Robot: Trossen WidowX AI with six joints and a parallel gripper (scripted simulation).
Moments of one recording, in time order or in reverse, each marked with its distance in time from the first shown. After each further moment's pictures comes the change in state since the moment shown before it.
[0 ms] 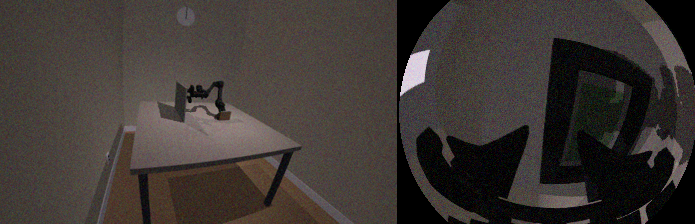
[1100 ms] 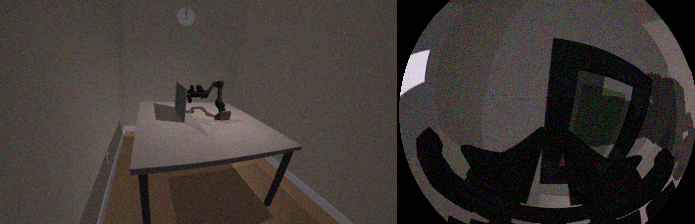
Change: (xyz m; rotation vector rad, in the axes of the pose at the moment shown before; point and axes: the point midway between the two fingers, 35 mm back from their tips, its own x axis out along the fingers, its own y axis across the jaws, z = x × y) arm 0.000 0.000 0.000 0.000 -0.001 0.000
